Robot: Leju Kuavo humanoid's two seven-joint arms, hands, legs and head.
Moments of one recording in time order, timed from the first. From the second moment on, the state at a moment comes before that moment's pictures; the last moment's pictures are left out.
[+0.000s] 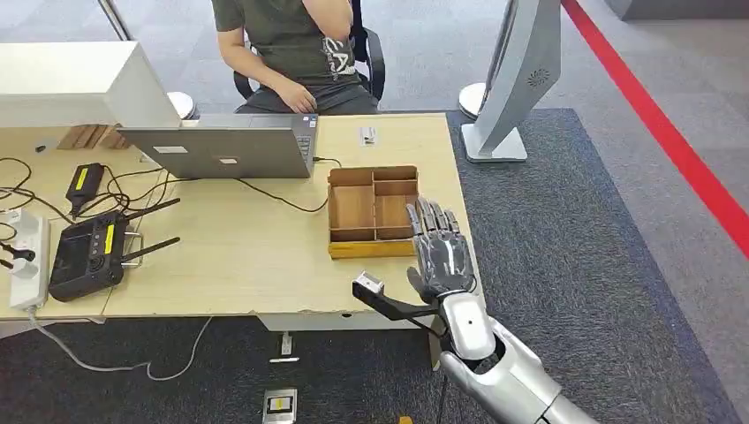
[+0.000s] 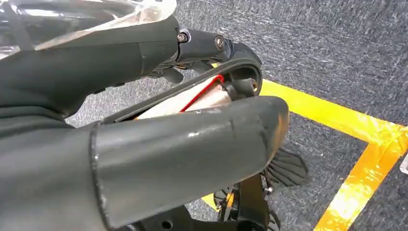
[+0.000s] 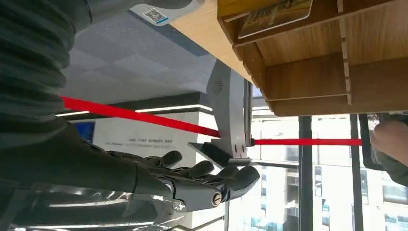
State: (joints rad) left arm -0.11 0.09 -0.96 -0.20 1.26 0.30 -0.13; right arm -0.38 -0.17 0.71 -1.27 1.31 -0.27 0.58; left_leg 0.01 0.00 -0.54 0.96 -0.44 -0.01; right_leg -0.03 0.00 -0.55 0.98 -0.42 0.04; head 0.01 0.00
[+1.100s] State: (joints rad) left arm -0.11 0.08 -0.98 -0.20 1.28 0.29 -0.13; right arm -0.48 -0.04 0.71 -1.05 1.33 -0.23 0.53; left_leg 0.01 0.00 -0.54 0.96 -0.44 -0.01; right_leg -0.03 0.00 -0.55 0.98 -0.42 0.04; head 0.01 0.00
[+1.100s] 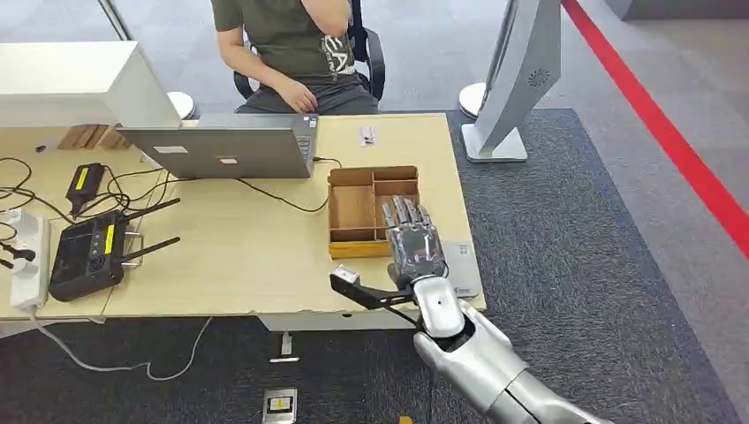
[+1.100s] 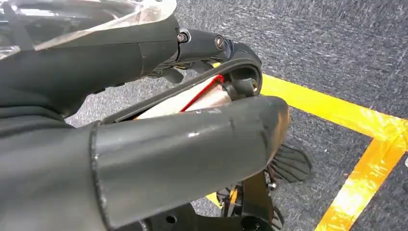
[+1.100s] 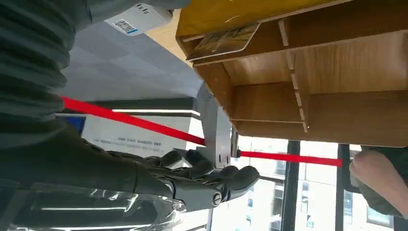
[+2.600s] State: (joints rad) left arm -0.10 0.08 -0.98 -0.20 1.26 0.29 -0.12; right arm -0.55 -0.03 0.66 -0.85 1.32 -0.22 0.53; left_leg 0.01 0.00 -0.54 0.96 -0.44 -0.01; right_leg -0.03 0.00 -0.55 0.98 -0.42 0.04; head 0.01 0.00
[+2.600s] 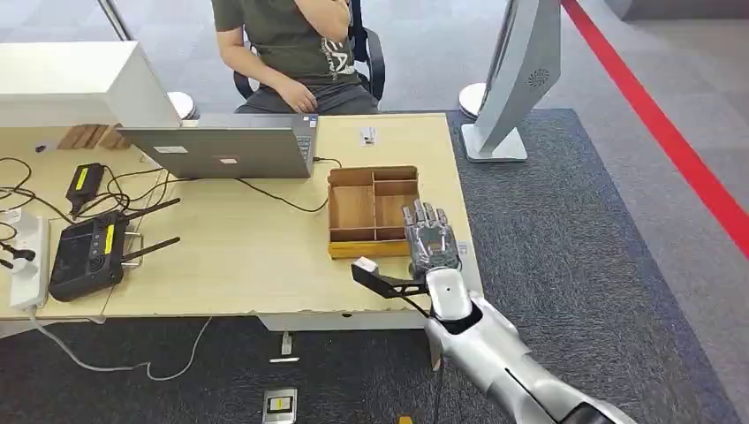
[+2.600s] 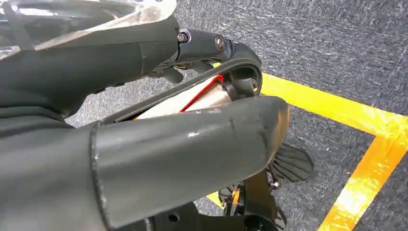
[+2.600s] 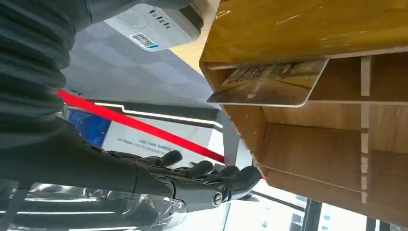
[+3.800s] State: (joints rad) left arm -0.10 0.08 -0.99 -0.20 1.23 0.29 -0.11; right arm -0.54 -0.03 0.66 -0.82 1.30 -0.18 0.53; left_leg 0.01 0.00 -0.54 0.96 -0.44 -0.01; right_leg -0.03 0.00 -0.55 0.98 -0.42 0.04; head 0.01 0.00
